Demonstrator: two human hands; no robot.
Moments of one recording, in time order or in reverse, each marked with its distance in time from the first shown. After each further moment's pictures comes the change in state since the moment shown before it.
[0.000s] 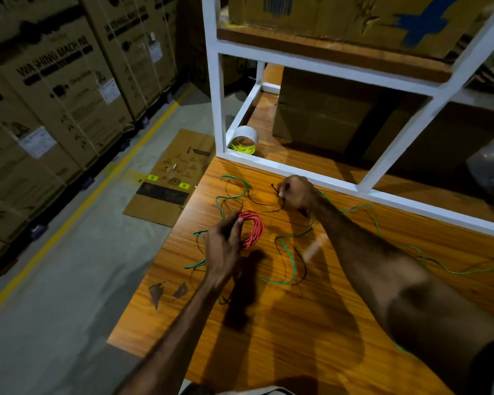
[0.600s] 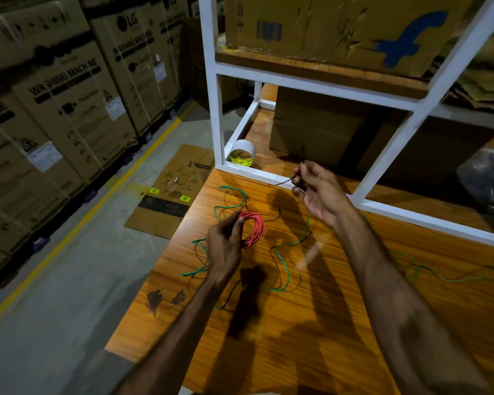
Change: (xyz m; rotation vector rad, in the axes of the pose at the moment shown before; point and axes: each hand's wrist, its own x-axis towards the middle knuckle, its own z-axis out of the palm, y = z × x) left_hand 0.005 0.020 0.010 -0.095 0.014 -0.007; right_hand -0.107 -0.037 -0.077 1.544 -0.061 -0.130
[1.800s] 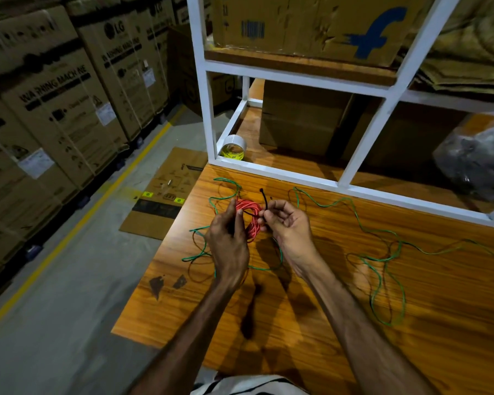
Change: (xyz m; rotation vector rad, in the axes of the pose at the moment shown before) left_hand -0.051 0.008 0.006 0.102 0.187 0.241; right_hand -0.116 0.084 0.047 -0.152 0.068 -0.209
